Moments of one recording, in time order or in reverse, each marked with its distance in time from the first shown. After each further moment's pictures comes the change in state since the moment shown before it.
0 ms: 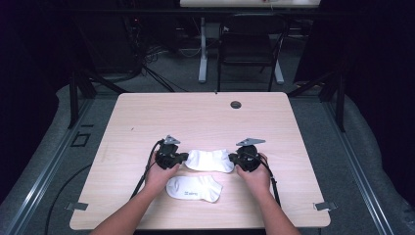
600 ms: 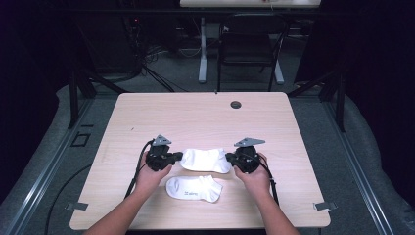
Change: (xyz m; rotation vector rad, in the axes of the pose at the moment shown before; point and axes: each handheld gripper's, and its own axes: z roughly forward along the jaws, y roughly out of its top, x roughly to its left) left arm 0.000 -0.002 -0.039 -0.060 -0.029 0.017; right arm 0.020 0.009 -0.022 -0.037 0.027 -0.047
